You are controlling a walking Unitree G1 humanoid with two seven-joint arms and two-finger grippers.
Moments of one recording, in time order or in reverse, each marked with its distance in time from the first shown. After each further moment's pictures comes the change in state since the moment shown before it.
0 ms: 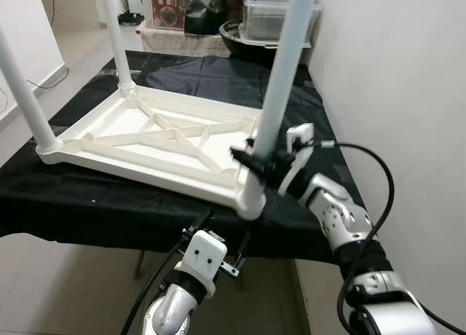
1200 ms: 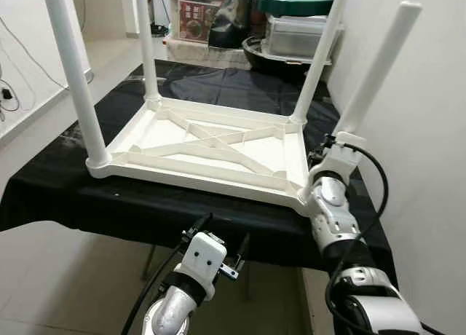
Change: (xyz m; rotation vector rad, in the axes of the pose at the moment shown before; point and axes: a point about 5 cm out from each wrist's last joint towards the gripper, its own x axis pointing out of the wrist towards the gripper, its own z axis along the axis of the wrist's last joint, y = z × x) left arm 0.000 0.000 -0.001 0.000 0.005 0.000; right arm -0.035 -0.056 -0.002 -0.067 -0.208 -1.444
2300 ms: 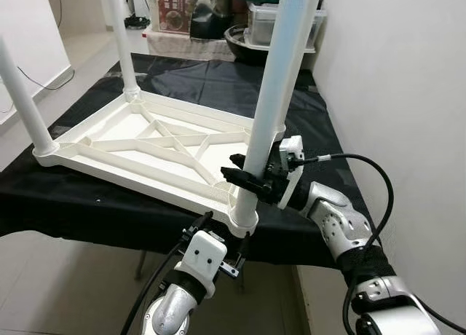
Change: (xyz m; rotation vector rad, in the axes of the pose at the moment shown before) left arm 0.001 0.002 0.001 0.006 -0.005 0.003; right arm -0.041 0.050 0.005 -0.077 0.125 1.359
